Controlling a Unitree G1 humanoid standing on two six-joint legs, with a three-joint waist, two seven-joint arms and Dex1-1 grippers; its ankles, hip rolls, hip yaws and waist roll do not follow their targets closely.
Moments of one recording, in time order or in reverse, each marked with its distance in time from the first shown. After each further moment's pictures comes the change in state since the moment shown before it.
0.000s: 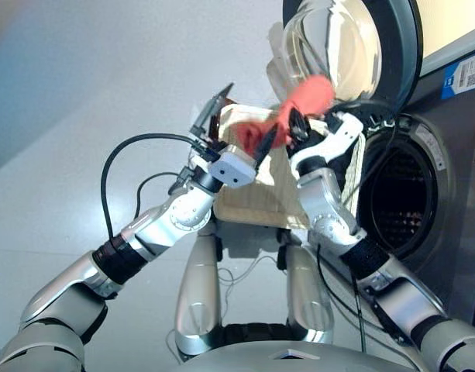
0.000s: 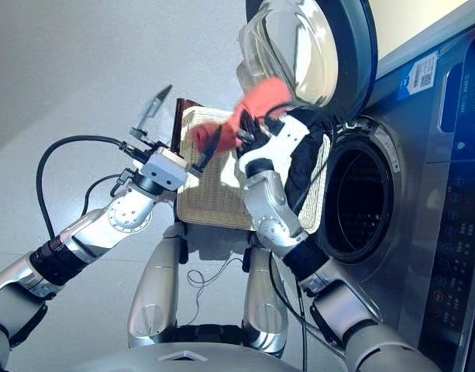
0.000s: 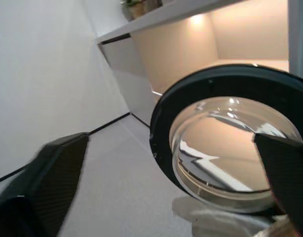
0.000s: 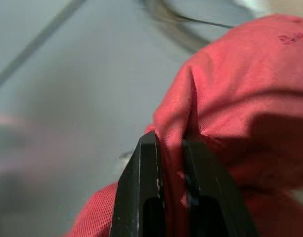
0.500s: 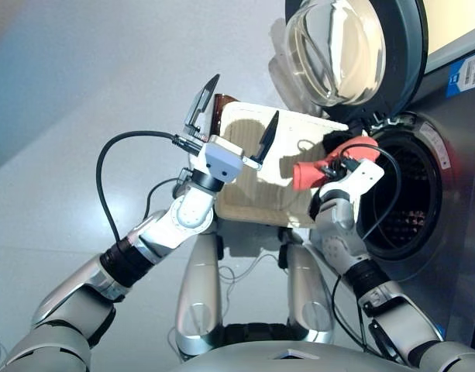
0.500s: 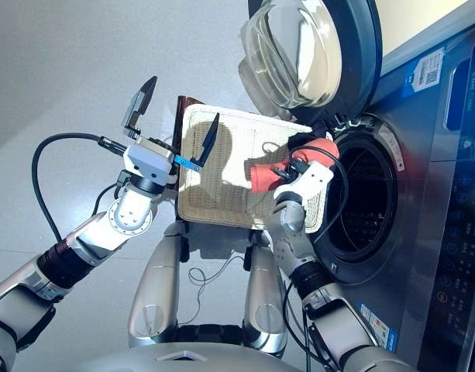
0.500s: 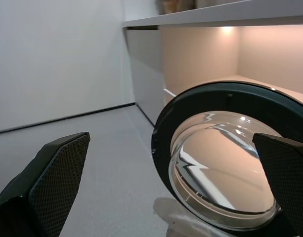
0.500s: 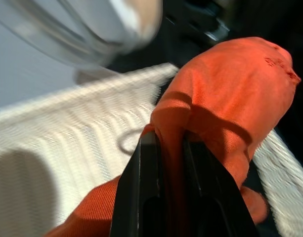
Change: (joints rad) left arm 0.031 -0.058 0.035 0.000 -0.193 -0.057 0.017; right arm 0.083 0.063 -0.148 0.344 -0.235 -0.030 -0.142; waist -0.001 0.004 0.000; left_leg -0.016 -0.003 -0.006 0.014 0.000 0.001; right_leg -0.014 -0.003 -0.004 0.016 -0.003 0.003
